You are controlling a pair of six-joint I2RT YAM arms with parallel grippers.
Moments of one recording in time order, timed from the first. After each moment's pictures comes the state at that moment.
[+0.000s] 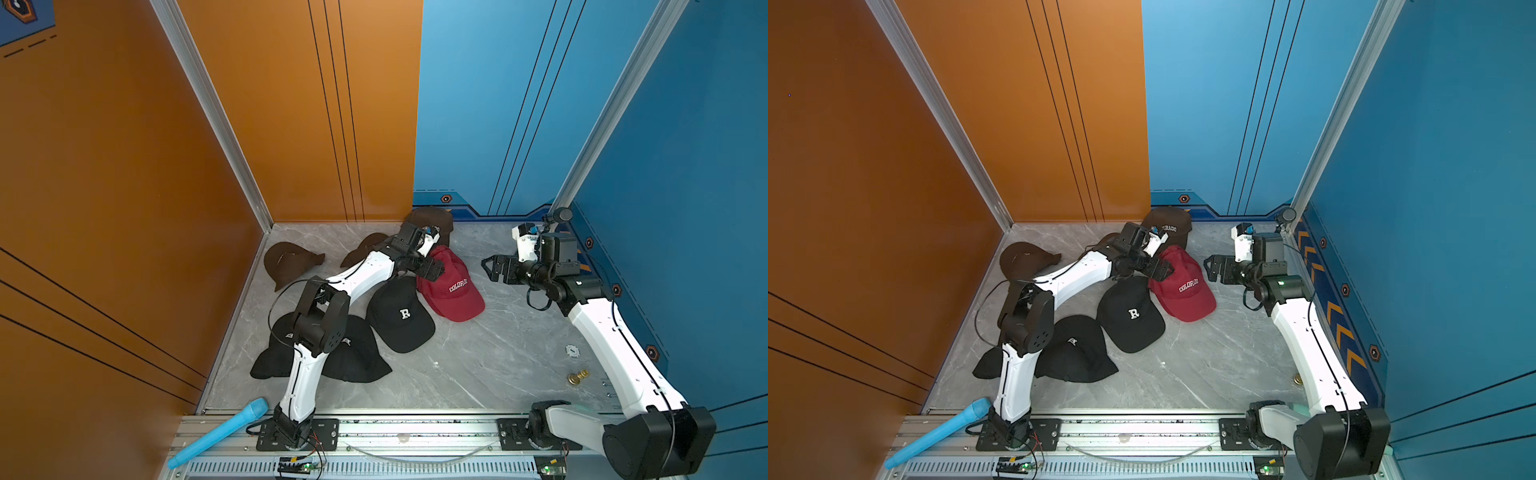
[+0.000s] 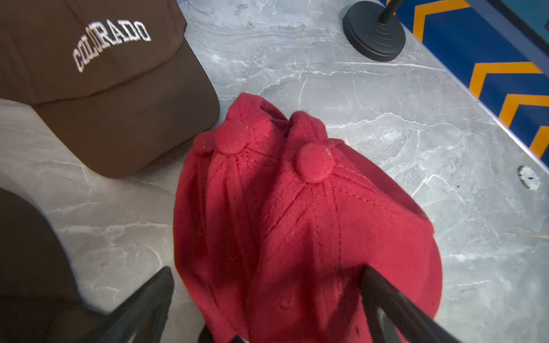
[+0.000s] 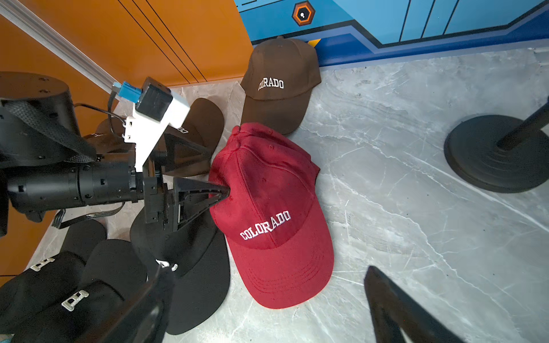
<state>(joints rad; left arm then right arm) -0.59 2.15 1.80 -0.43 0.24 -0.04 0.09 1.20 1.15 -0.60 -0.31 0.18</state>
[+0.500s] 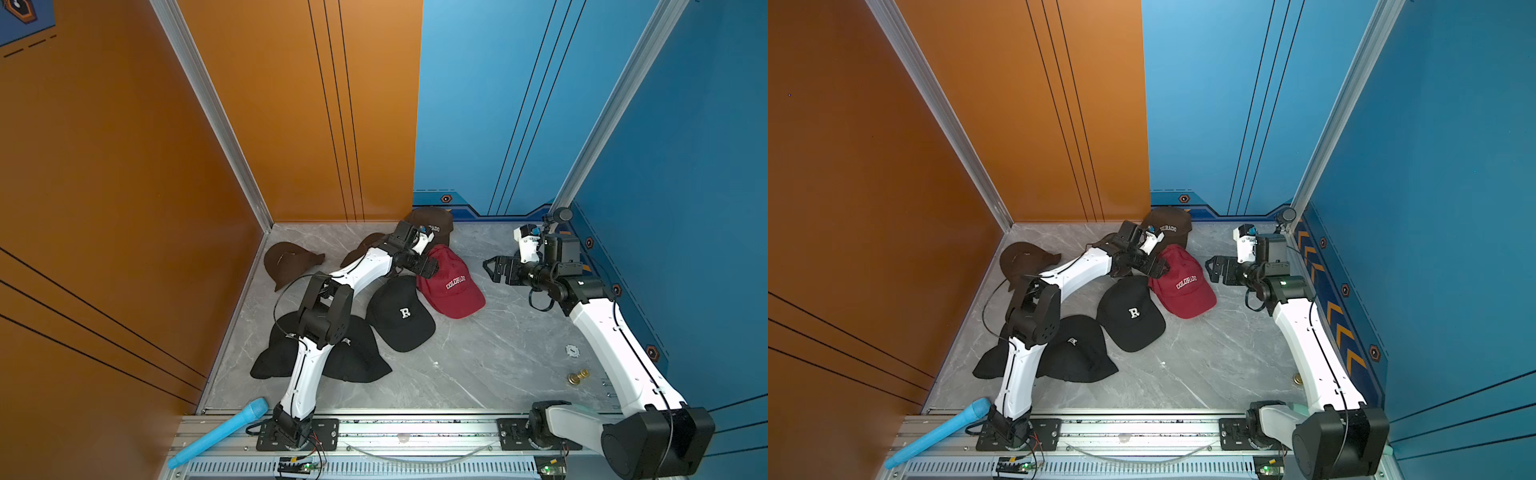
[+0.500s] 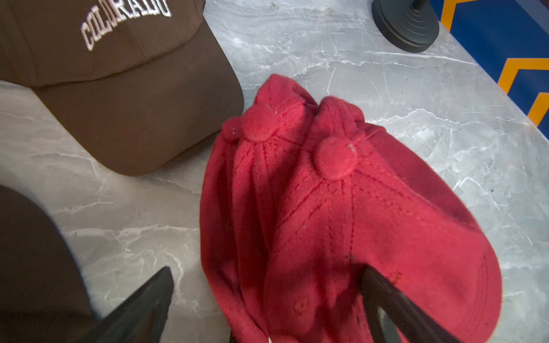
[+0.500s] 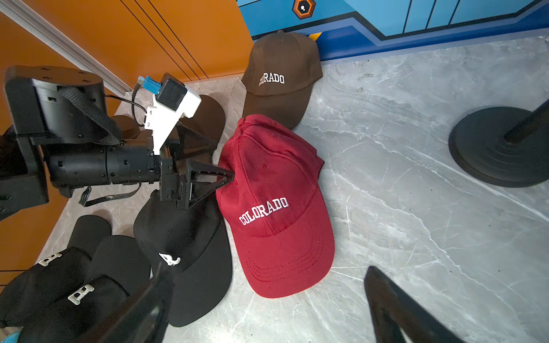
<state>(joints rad) -0.53 2.24 1.86 -0.45 0.30 -0.03 0.07 1.20 1.14 -0.61 -0.35 0.17</state>
